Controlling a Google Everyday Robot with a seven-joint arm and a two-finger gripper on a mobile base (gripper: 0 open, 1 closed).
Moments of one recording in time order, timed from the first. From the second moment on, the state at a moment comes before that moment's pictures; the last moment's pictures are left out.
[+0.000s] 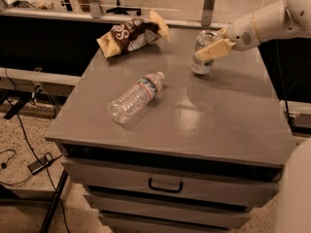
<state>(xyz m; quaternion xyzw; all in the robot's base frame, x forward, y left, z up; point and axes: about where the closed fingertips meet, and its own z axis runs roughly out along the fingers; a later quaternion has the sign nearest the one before) 0.703 -0.161 0.903 -0.49 0.73 0.26 0.39</state>
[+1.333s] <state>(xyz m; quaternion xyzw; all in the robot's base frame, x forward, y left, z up) 0.785 -0.061 0.939 -0.48 0.74 0.21 0.43</state>
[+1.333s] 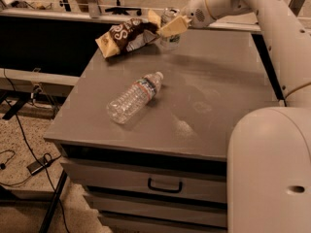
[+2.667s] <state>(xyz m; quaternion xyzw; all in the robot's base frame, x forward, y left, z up) 0.786 -0.047 0.886 -0.46 0.76 0.25 0.38</state>
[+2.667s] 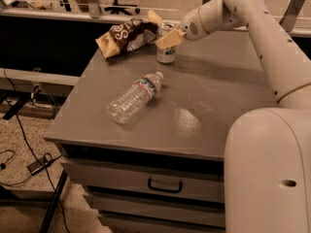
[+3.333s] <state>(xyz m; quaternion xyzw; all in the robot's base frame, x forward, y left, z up) 0.786 -0.047 0.888 -0.46 0.76 0.25 0.38</state>
